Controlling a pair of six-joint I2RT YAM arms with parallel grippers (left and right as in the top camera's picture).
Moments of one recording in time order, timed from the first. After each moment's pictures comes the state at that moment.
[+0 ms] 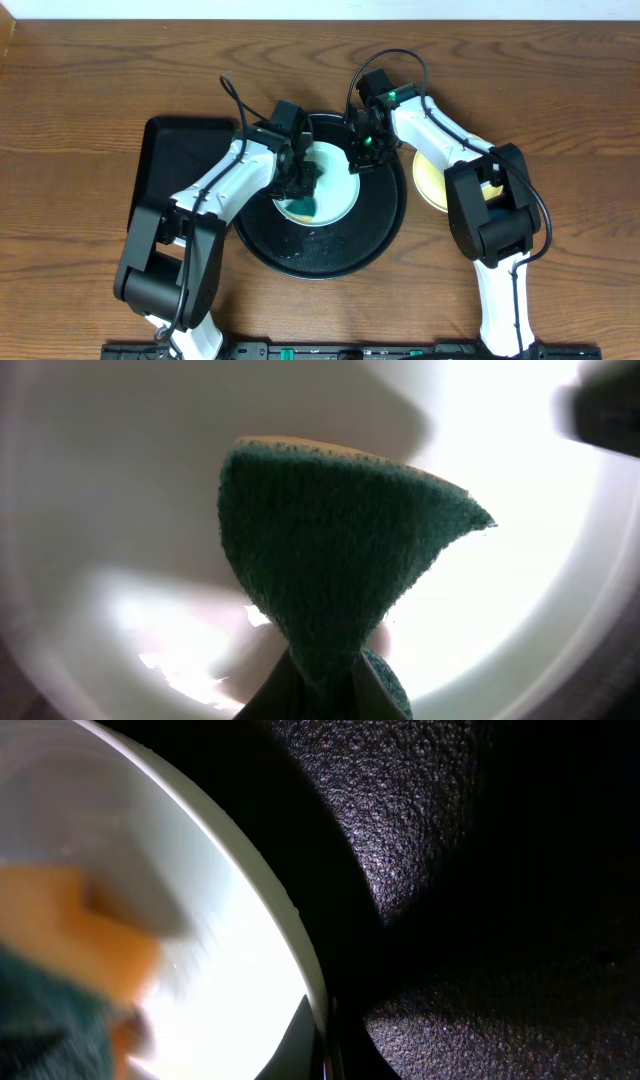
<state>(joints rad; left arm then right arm) -0.37 1.85 1.18 -0.74 0.25 -0.24 0.43 2.27 1.70 -0.93 -0.40 0.15</state>
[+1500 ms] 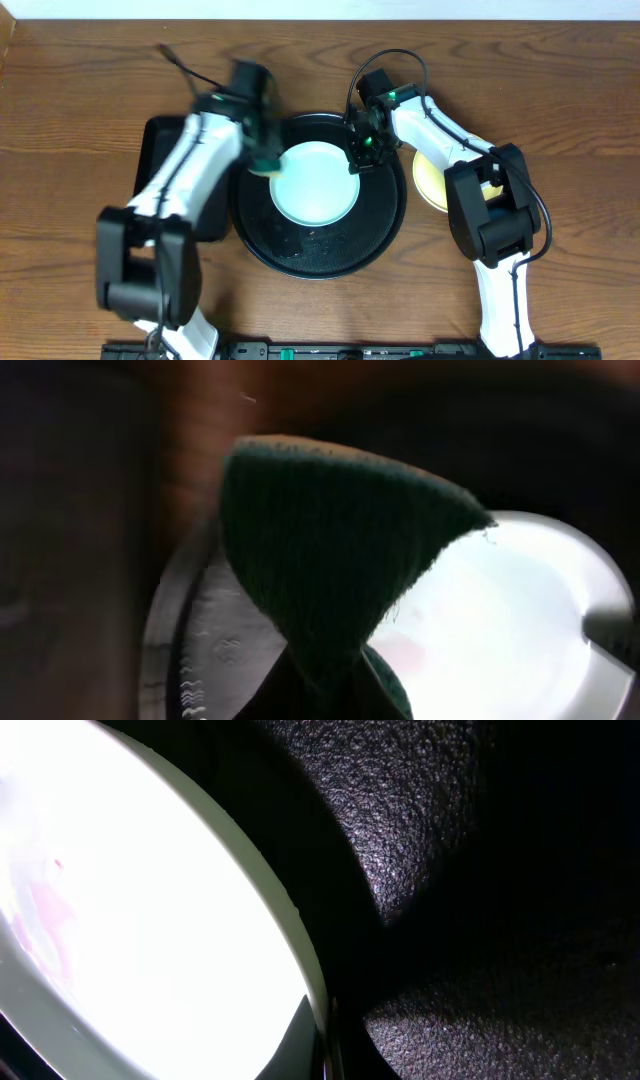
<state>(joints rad) -0.19 1.81 1.40 -0.87 0.03 -0.36 0.43 2.27 1.70 -0.93 -0.40 0.15</state>
